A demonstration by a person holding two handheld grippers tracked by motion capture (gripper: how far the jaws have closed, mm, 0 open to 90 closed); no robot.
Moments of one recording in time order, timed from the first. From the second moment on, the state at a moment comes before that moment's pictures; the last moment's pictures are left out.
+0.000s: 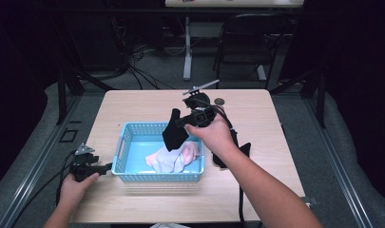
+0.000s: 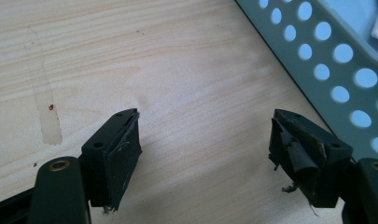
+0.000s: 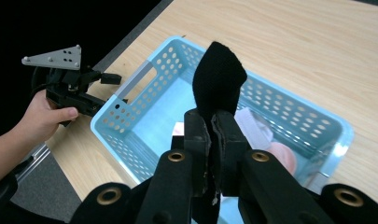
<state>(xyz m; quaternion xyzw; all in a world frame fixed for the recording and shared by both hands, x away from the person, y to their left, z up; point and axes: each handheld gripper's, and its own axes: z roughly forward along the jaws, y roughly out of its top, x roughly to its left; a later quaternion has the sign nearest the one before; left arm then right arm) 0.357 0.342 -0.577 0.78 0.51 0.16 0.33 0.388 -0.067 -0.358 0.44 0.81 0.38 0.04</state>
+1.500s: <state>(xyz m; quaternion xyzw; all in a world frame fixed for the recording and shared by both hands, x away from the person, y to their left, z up) 0.356 0.342 -0.577 0.78 0.51 0.17 0.33 0.368 -0.199 -0.416 0.57 0.74 0.36 0.06</state>
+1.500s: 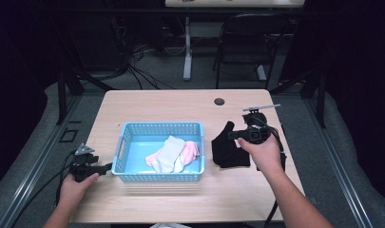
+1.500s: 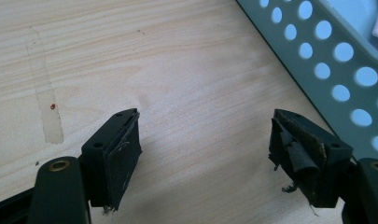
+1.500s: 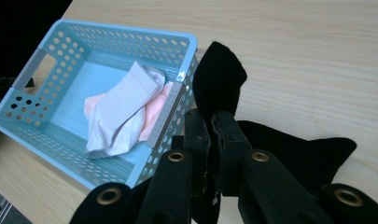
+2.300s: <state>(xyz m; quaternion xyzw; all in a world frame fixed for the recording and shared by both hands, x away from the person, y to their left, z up) 0.356 0.341 -0.577 0.78 0.51 0.17 0.33 0.379 -0.241 -0.508 0.64 0.70 0.31 0.06</state>
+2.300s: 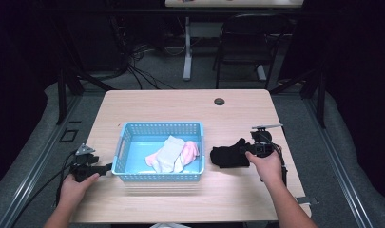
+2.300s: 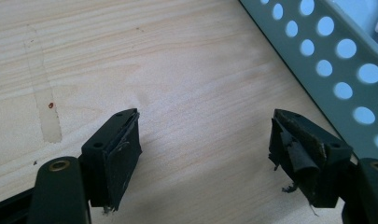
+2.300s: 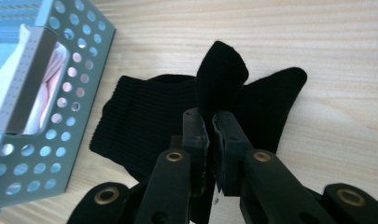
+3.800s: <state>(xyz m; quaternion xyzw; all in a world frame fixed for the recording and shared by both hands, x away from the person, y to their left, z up) 0.356 0.342 -0.577 0.78 0.51 0.17 0.33 0.369 -0.213 -0.482 0.60 0.72 0.34 0.08</state>
